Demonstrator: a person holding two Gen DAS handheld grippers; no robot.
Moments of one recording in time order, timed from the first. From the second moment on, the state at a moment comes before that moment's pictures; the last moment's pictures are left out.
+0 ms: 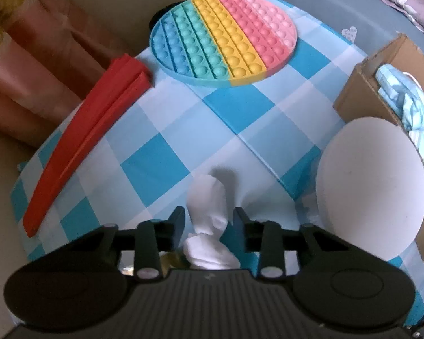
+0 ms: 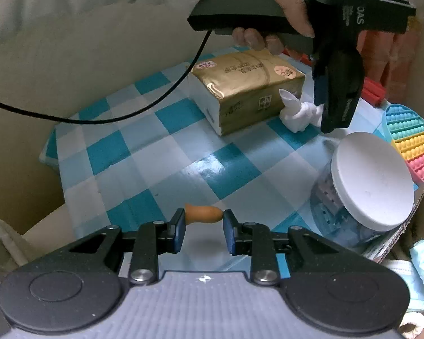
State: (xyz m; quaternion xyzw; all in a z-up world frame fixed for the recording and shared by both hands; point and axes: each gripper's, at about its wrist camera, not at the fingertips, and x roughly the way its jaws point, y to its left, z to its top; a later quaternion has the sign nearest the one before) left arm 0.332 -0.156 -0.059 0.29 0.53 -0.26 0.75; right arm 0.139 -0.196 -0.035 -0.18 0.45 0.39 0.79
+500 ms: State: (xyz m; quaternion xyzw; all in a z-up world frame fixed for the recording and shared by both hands) left arm 0.337 -0.156 -0.054 0.27 0.52 -0.24 0.78; right arm 0.139 -0.197 -0.035 -0.17 0.44 0.39 0.79
